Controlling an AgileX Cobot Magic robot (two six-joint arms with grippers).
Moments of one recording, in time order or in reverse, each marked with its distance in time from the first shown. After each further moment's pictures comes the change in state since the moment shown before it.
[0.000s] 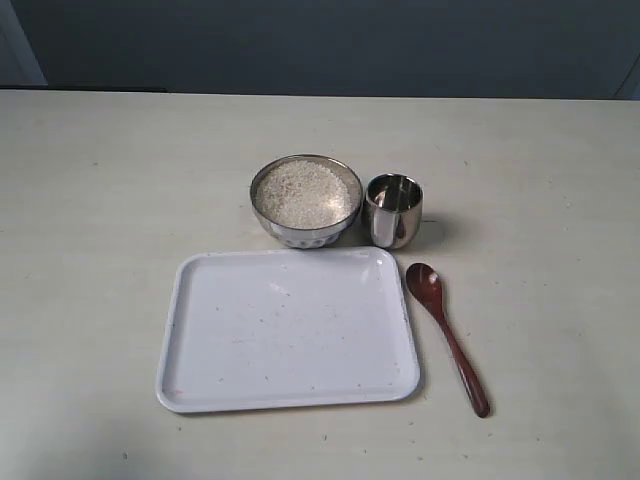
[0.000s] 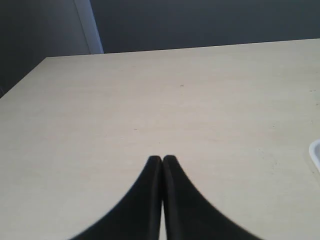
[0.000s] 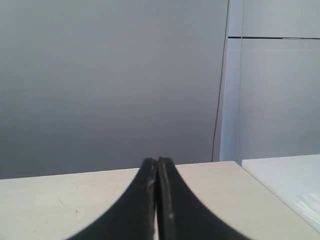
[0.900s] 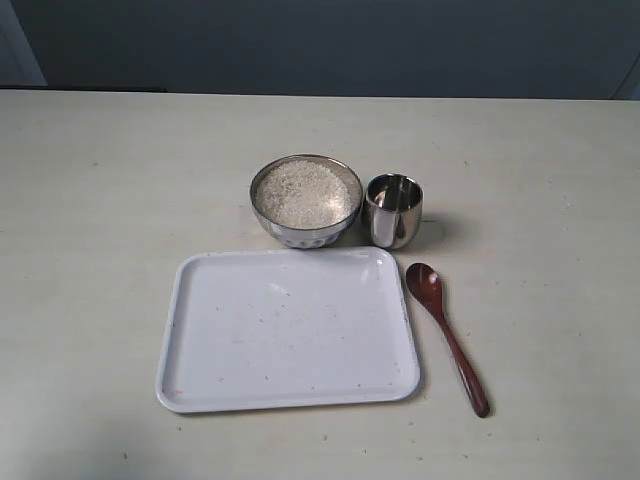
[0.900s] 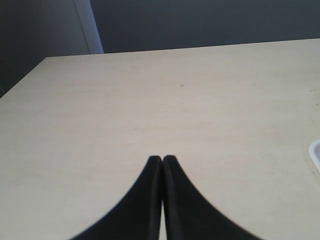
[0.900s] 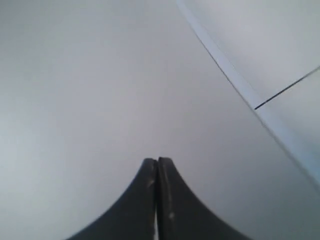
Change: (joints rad) left arm 0.000 0.000 0.000 0.000 0.000 0.000; right arm 0.000 -0.002 0.000 0.275 -0.426 0.347
